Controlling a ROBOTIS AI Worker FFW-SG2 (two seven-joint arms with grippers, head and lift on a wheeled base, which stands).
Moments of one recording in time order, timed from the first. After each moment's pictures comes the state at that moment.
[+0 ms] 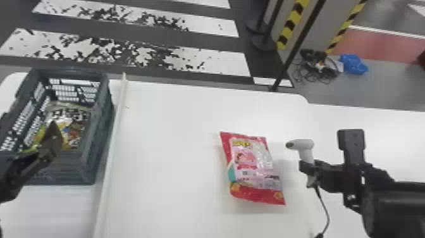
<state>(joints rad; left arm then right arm) 0.62 0.18 0.13 -2.24 0.24 0.20 -0.03 0.30 -0.25 -0.32 -2.06 0.08 1.06 0.40</state>
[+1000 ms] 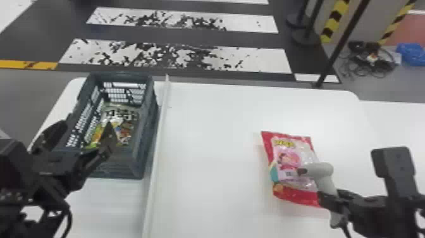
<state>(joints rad) 0.62 0.18 0.13 -2.23 0.24 0.20 -0.03 0.51 -0.19 -0.15 -2.54 0.10 1.43 0.43</state>
